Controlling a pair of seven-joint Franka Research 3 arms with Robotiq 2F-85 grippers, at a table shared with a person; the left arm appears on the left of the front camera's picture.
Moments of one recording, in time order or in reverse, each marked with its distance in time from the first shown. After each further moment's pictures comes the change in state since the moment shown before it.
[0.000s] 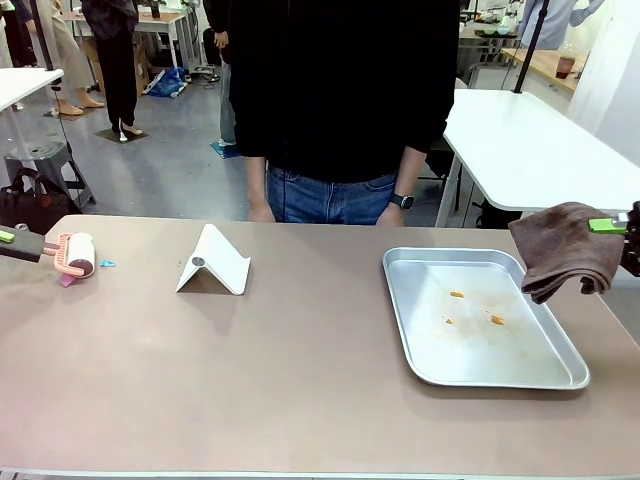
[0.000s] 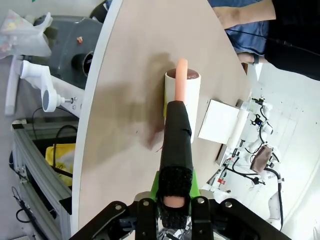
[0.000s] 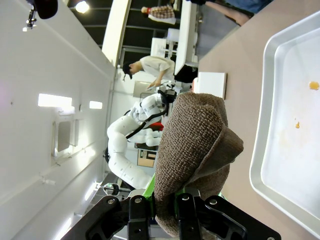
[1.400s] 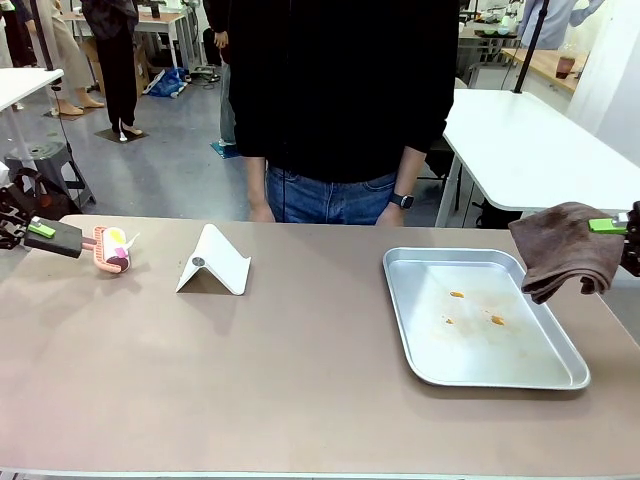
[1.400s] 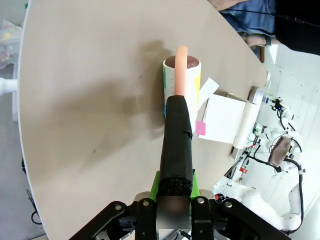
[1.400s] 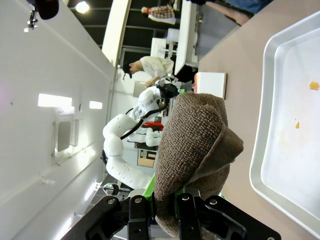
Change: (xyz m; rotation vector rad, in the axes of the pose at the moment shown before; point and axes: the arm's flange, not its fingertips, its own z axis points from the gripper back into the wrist) left arm 0.007 -0.057 -0.055 0.097 0.065 -0.099; right arm 0.000 0.000 0.000 0.000 0.000 0.000
